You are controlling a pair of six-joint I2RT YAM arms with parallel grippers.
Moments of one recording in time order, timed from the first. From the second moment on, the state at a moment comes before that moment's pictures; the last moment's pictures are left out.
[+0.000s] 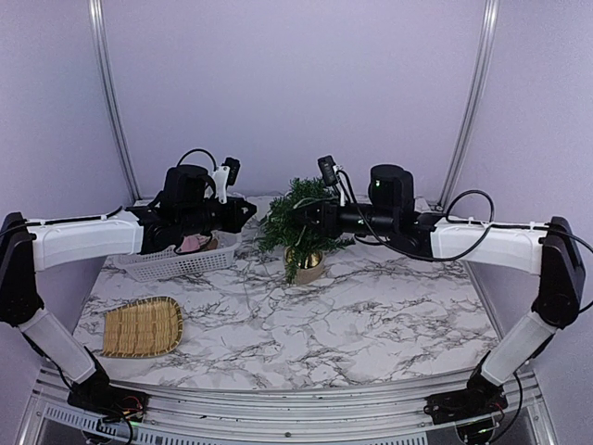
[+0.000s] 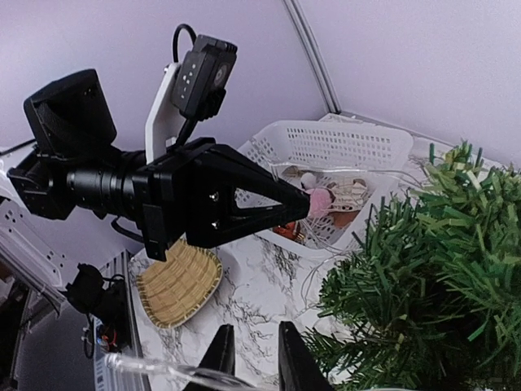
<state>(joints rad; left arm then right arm) -0.67 1.56 1.11 0.10 0.07 -0.32 0.73 1.58 1.13 0.28 -0.49 0.36</state>
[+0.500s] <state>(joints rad) -0.67 1.57 1.12 0.09 0.08 -0.32 0.74 1.46 1.09 0.06 -0.29 0.28</state>
